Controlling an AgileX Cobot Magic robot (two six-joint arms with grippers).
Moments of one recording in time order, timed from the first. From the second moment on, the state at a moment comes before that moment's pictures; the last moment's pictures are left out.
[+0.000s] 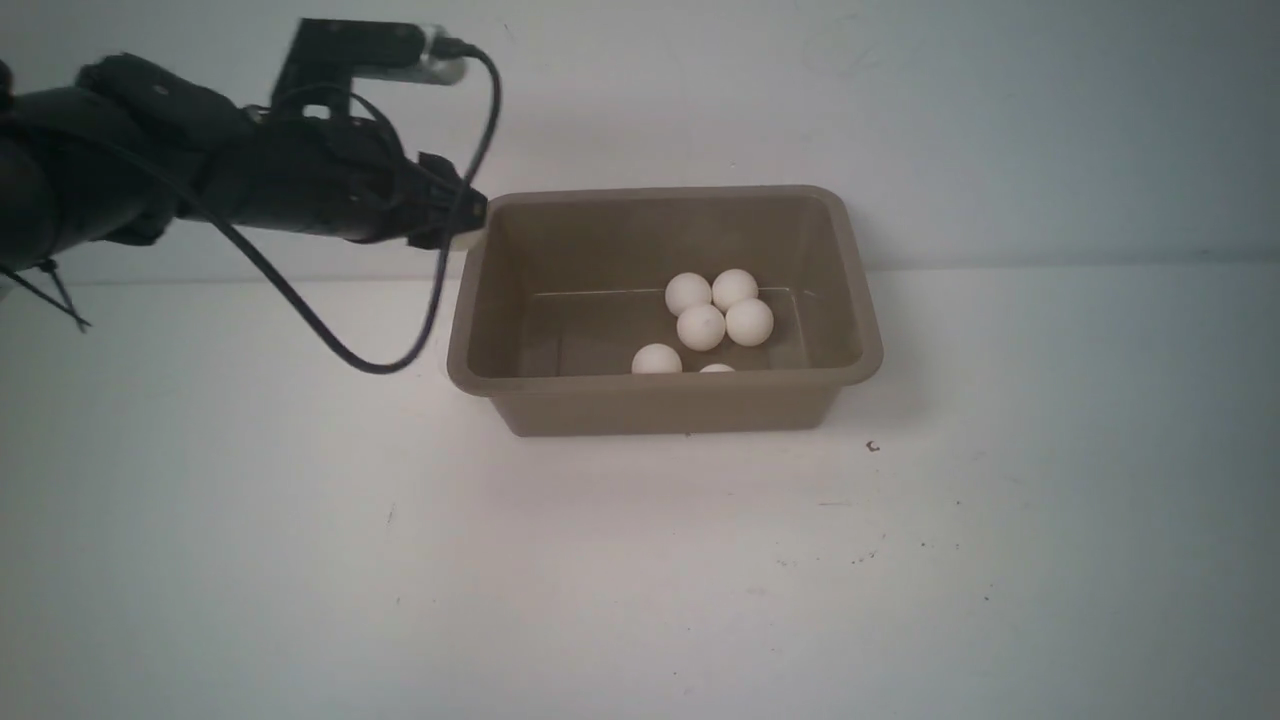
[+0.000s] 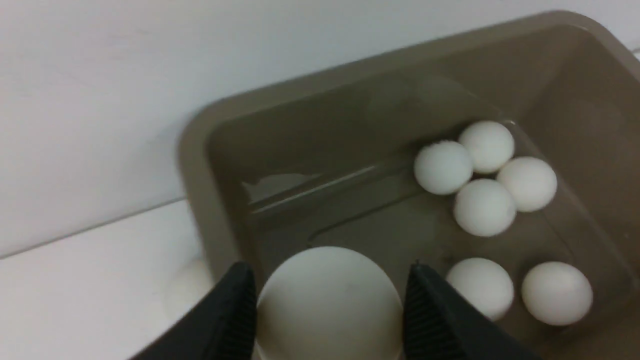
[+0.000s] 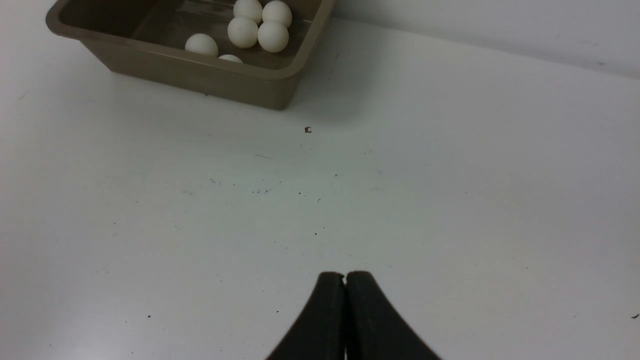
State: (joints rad) right arm 0.47 0.53 -0.99 -0.16 1.27 0.16; left arm -0.12 1.89 -1.43 -0.93 0.45 0.92
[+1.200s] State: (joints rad) right arm 0.47 0.53 -0.99 -0.13 1.27 0.16; left arm -0.06 1.79 -1.45 -0.89 0.47 0.96
